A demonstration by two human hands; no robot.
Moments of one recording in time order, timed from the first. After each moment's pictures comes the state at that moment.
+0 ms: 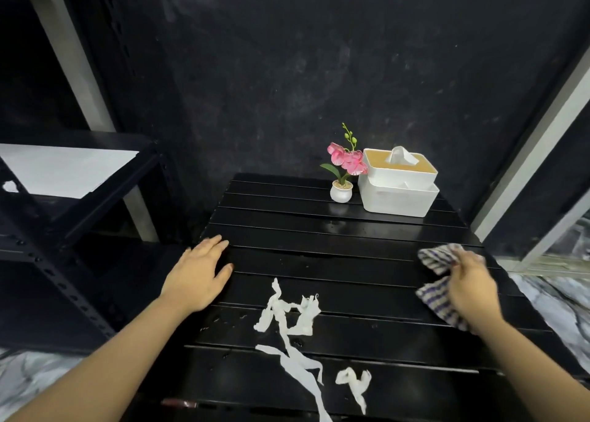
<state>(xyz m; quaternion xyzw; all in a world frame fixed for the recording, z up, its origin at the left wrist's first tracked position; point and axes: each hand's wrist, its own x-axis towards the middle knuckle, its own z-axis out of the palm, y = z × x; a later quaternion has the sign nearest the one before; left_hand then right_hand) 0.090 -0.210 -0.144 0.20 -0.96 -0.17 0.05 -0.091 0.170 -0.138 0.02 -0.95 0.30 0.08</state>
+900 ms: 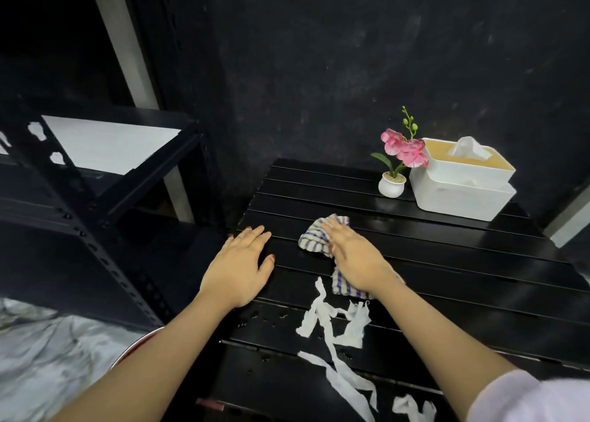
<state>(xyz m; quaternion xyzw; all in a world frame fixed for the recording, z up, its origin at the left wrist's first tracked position) 0.086 -0.211 -0.158 0.20 -0.96 -0.17 0.06 -0.064 -0.046 -0.155 0.45 -0.86 0.22 -0.08</state>
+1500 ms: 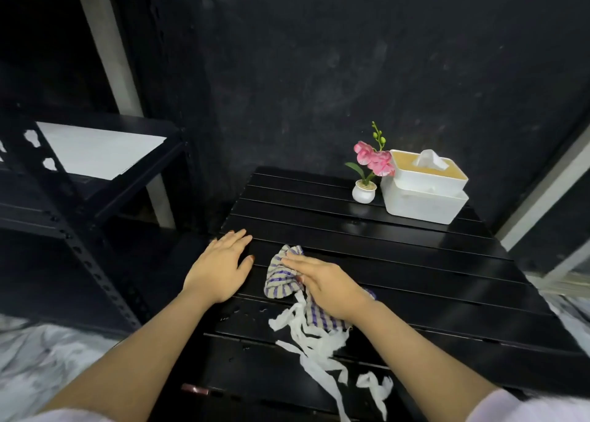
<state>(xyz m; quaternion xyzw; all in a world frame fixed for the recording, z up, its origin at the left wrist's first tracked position) 0.087 -0.213 -0.155 0.19 -0.96 -0.19 0.05 -0.012 -0.015 -0.142 0.50 -0.81 0.27 -0.15</state>
